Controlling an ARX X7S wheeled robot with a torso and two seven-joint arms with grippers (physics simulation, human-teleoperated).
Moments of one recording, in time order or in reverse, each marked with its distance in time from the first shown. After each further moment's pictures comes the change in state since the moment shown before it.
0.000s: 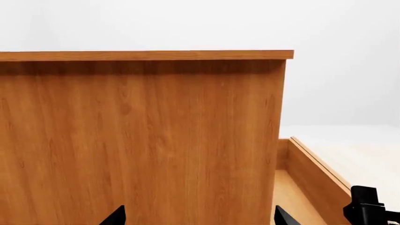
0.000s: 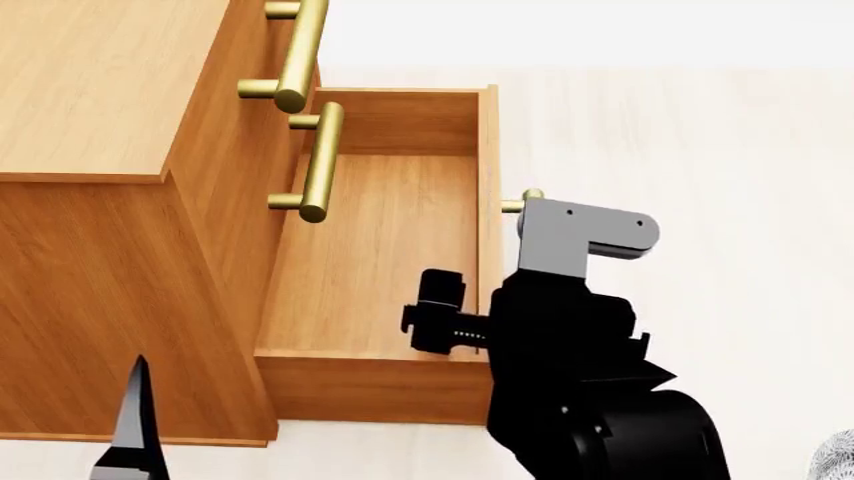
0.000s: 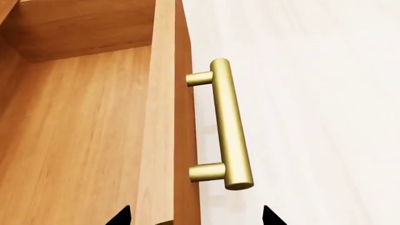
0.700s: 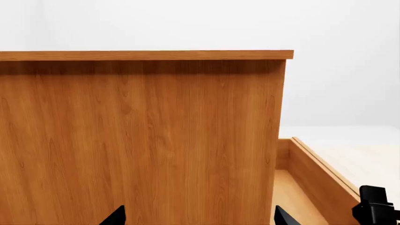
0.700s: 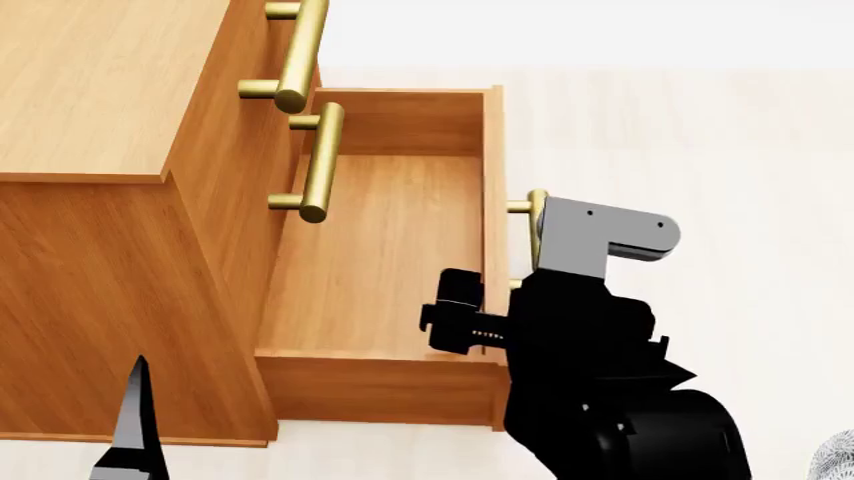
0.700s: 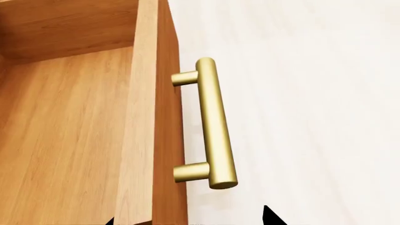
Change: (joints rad) left arm -0.002 -0.012 0.009 -0.001 -0.011 0.007 -0.014; right arm 0.005 0.035 -0.005 0.005 0.040 0.001 0.028
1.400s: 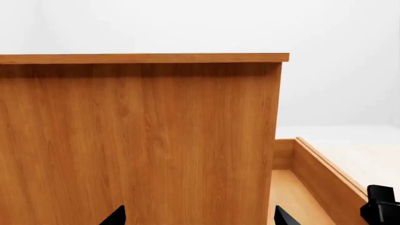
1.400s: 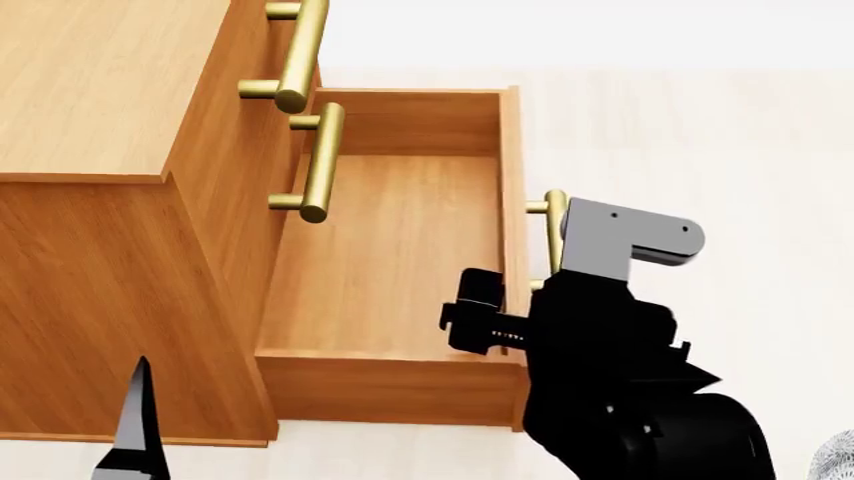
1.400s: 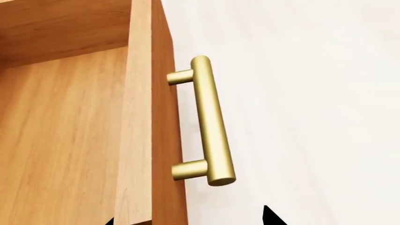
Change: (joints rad) left arm -0.006 -0.013 0.013 0.013 -0.011 -0.010 -0.018; right arm -0.006 0.035 0.007 -0.009 0.040 0.000 0.027
